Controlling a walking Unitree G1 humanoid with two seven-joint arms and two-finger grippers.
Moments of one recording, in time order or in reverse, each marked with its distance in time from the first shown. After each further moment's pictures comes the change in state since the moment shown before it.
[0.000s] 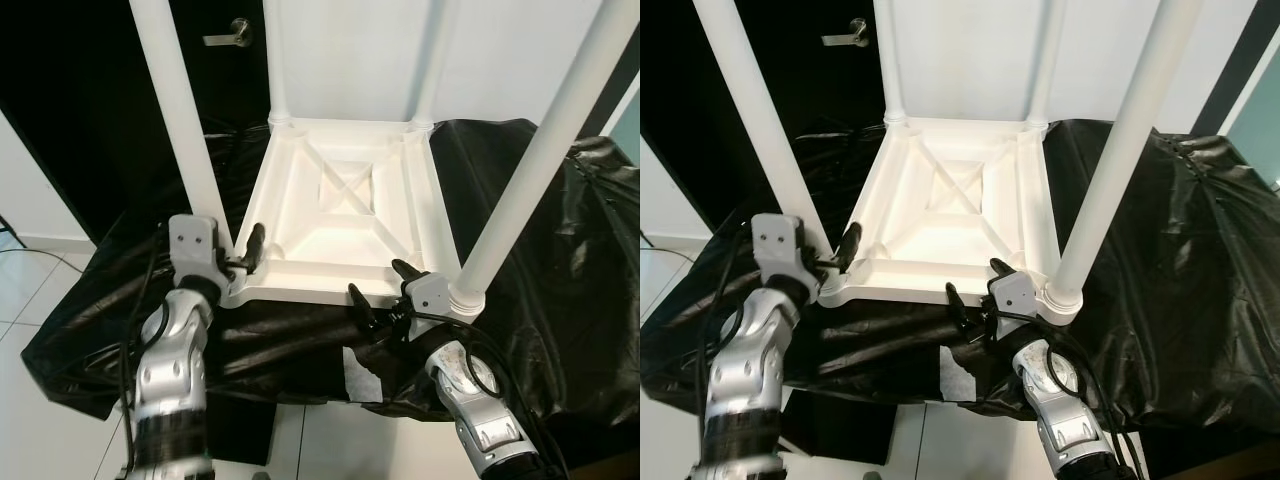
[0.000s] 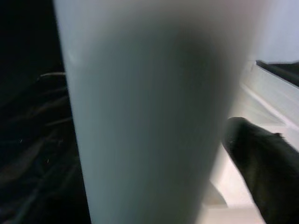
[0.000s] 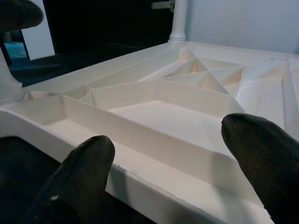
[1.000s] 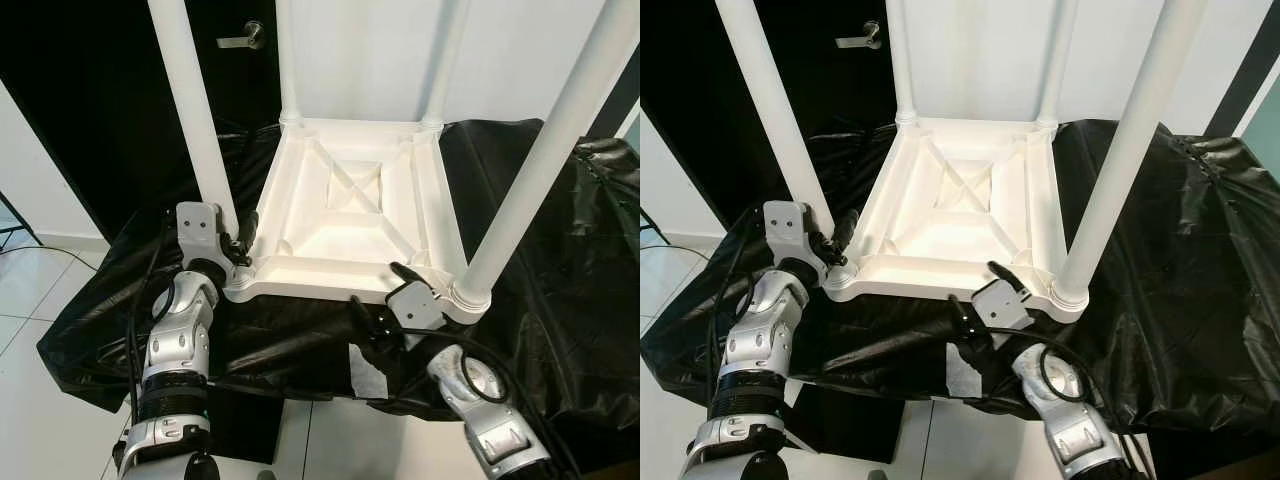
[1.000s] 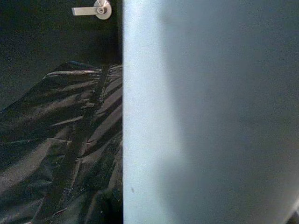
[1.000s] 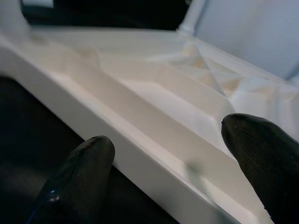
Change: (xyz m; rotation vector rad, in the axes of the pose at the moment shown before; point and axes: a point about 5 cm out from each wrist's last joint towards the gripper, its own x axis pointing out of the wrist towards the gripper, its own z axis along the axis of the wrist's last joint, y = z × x) left arm 0.021 0.003 -0.011 -0.019 0.006 -0.029; right arm -0.011 -0.005 0.000 -0.351 0.093 0.050
